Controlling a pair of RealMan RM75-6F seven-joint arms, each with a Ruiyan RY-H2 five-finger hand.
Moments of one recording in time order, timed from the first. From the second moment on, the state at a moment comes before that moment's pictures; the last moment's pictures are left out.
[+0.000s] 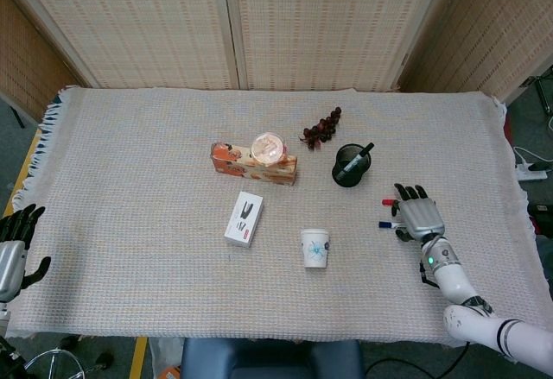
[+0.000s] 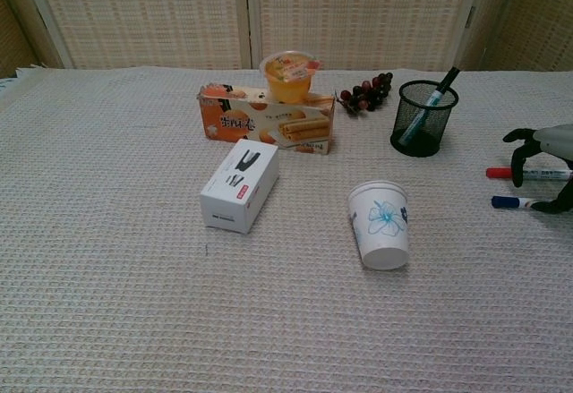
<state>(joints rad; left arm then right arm) -0.15 -1.08 -0.09 -1.60 1.34 1.36 0.01 0.61 -1.43 0.07 -1.30 -0.92 0.84 -0.40</state>
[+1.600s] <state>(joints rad) -0.15 -1.07 -0.10 -1.60 1.34 1.38 -0.01 0.71 -1.25 0.43 -1.38 -1.22 0.71 0.73</state>
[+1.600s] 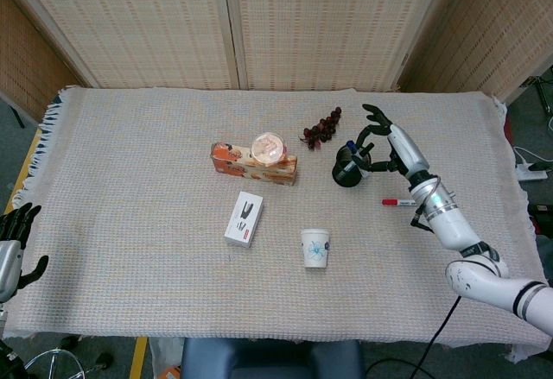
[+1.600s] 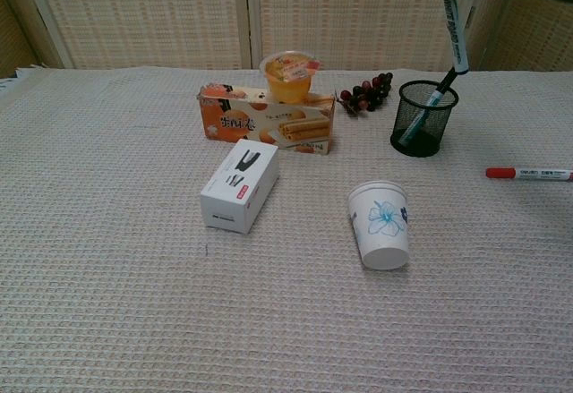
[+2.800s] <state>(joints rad) -0.16 -1.09 -0.10 -1.57 1.30 1.33 -0.01 0.92 -1.65 0.13 -0.50 -1.53 0.60 1.45</state>
